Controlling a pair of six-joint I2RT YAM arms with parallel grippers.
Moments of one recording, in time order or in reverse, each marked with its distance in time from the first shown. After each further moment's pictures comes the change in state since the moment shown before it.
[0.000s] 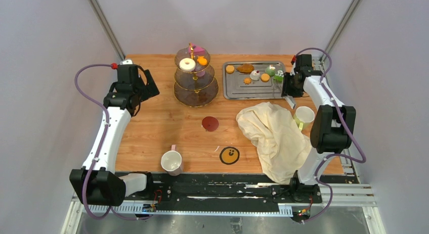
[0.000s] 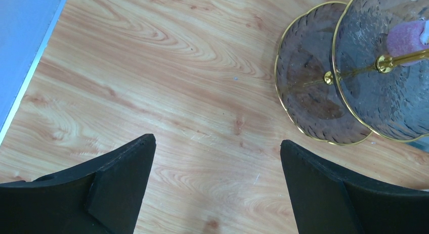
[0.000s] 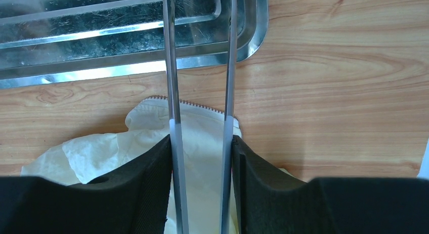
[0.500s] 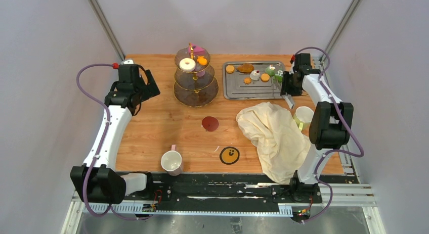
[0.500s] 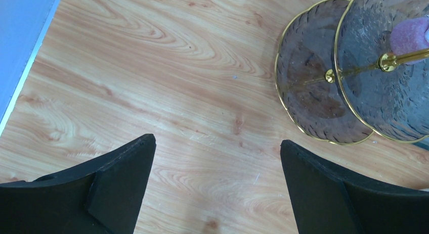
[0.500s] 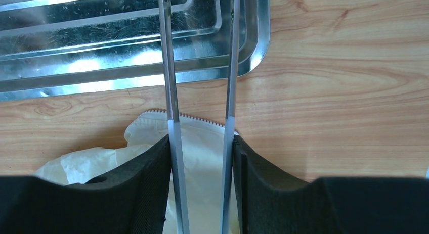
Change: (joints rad) left arm 0.000 0.019 0.000 0.008 0.008 0.000; right arm 0.000 0.053 0.035 0.014 0.000 0.002
